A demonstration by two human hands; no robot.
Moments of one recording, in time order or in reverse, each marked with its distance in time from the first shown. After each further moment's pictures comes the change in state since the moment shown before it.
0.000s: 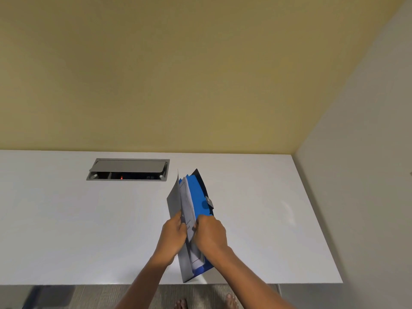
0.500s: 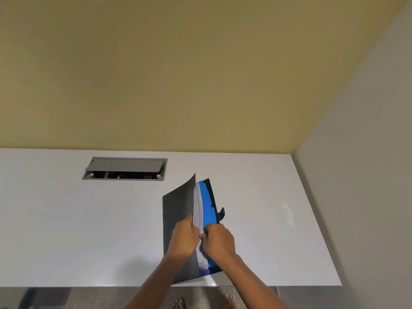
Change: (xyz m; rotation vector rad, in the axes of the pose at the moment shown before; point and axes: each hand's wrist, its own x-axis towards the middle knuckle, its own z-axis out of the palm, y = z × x) left_hand 0.020 -0.006 0.048 0.240 -0.017 -0.066; right_hand 0.006 0.046 0.015 0.017 -0.038 0.064
